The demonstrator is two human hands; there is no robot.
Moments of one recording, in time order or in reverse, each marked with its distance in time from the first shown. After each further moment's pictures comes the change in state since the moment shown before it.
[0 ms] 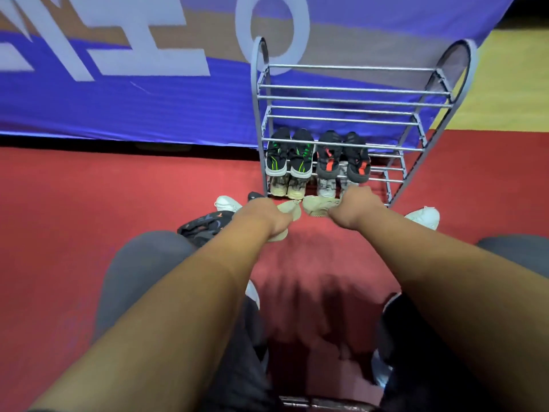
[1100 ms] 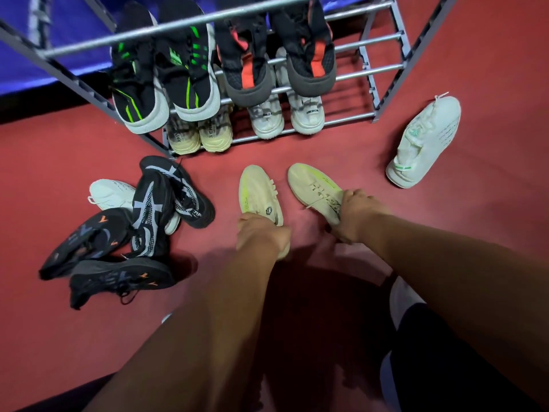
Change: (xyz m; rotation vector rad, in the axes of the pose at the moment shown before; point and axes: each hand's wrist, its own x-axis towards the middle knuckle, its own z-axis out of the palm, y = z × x) left_hand 0.276 0.091 0.320 -0.144 -0.239 -0.386; right_hand 0.230 0.190 0.269 -0.124 -0.413 0.176
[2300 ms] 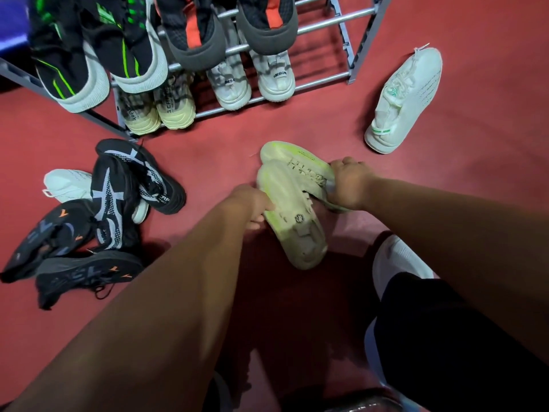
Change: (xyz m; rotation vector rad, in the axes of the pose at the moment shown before) left_hand 0.008 0.032 0.002 -0.203 -0.425 0.008; right_hand 0.031 0.050 0.021 0.066 0.035 -0.147
